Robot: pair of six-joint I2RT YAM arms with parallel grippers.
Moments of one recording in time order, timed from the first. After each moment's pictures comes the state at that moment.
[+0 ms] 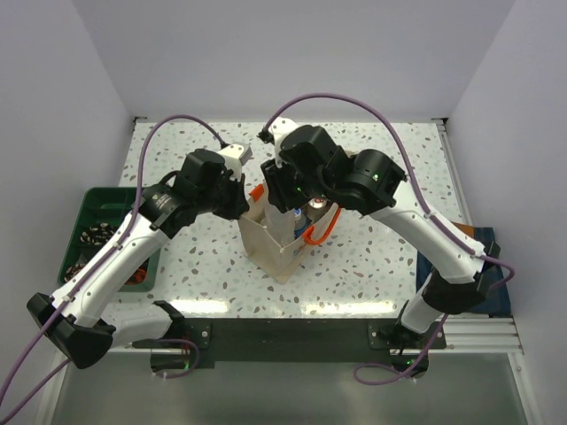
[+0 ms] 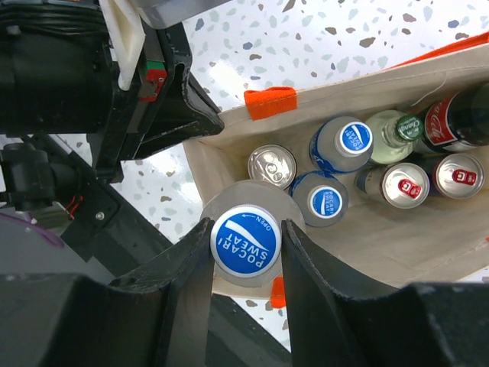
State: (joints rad) left arm -0.62 1.17 1.31 -0.83 0.05 -0.28; right arm 1.04 1.63 2.14 -1.18 0.20 0.29
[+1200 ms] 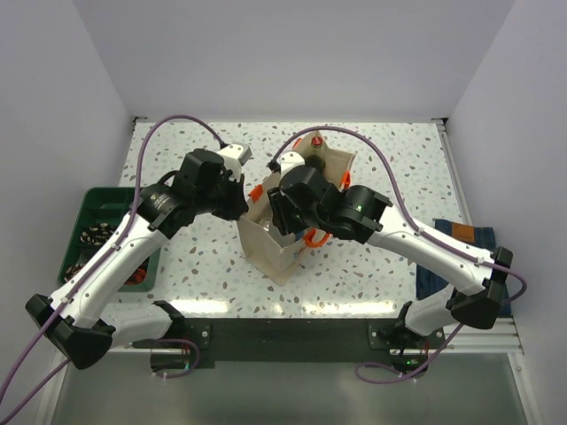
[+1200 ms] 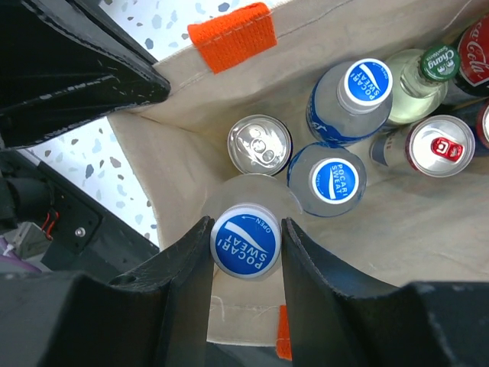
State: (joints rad) left arm -0.62 1.17 1.32 -0.86 0.05 -0.28; right arm 1.07 1.46 1.60 -0.87 0.28 0.44
